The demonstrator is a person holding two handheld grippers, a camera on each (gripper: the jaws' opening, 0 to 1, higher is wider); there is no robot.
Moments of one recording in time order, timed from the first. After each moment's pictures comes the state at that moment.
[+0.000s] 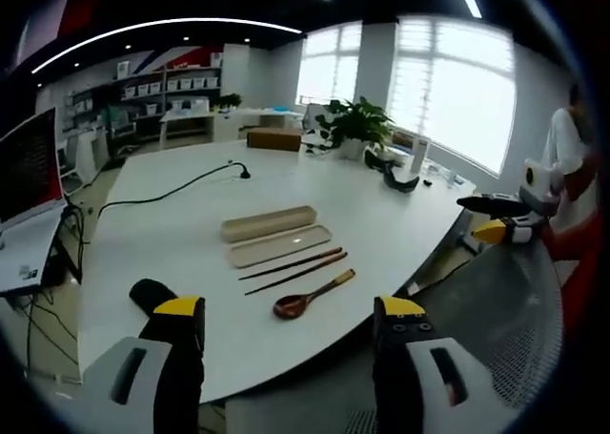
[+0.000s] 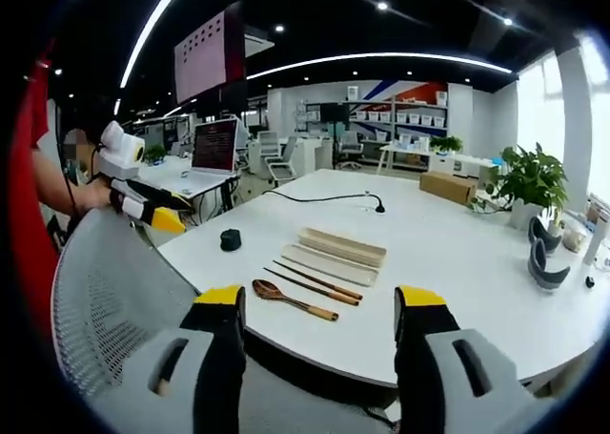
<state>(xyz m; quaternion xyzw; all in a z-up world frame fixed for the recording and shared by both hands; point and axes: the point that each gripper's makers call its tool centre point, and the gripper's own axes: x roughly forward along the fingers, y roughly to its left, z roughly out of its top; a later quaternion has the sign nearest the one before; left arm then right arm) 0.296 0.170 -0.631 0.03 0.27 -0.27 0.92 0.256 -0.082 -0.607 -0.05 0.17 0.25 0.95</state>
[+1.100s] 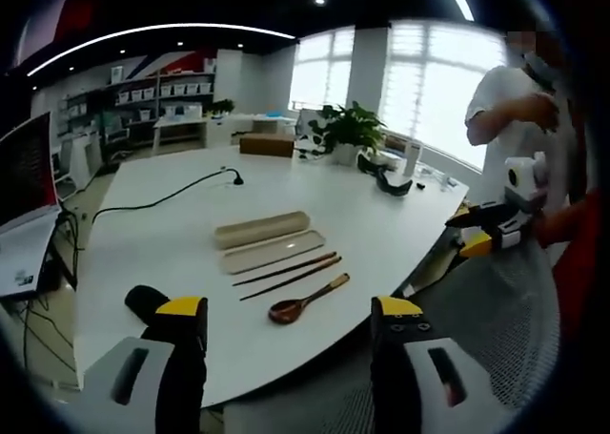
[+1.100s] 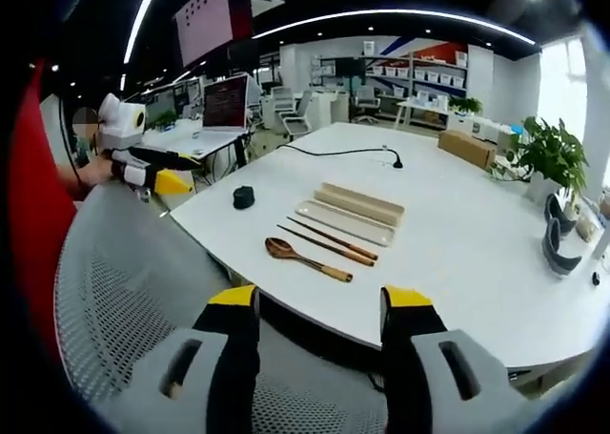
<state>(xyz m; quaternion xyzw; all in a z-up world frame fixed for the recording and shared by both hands) 0.298 0.170 -0.630 0.03 0.26 -0.29 0.92 0.249 -0.072 -0.634 -0.06 0.28 0.28 0.92</state>
